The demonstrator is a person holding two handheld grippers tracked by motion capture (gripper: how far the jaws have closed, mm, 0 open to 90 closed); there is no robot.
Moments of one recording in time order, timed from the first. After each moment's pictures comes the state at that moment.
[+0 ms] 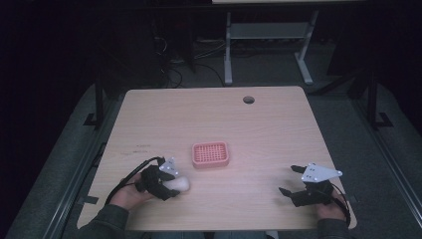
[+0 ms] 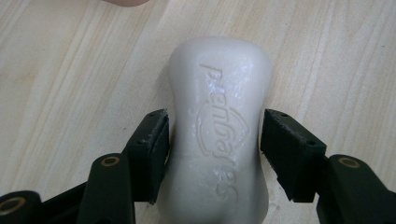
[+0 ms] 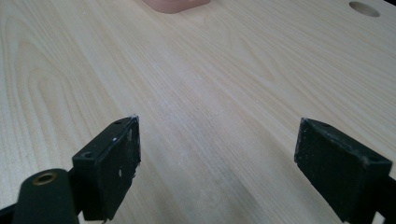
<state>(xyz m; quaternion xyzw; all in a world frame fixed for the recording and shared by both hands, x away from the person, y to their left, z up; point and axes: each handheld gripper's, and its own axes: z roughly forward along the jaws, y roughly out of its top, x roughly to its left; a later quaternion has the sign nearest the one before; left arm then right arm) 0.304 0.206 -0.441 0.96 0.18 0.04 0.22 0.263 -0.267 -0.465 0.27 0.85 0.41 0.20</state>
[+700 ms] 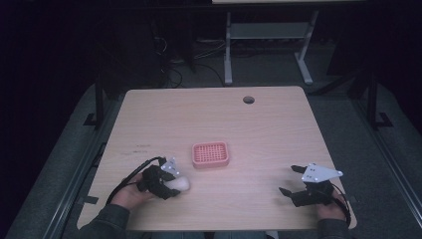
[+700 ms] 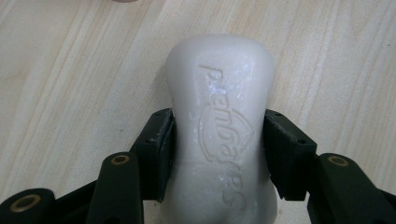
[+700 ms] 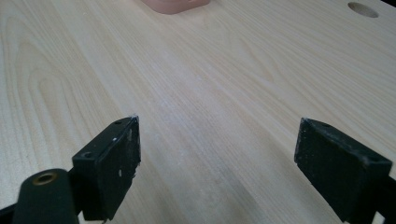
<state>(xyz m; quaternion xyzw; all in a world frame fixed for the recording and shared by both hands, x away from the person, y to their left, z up) 0.307 0.204 -0.444 0.96 0.19 0.03 0.21 0.262 -0.268 -0.465 0.27 0.85 0.41 0.20</state>
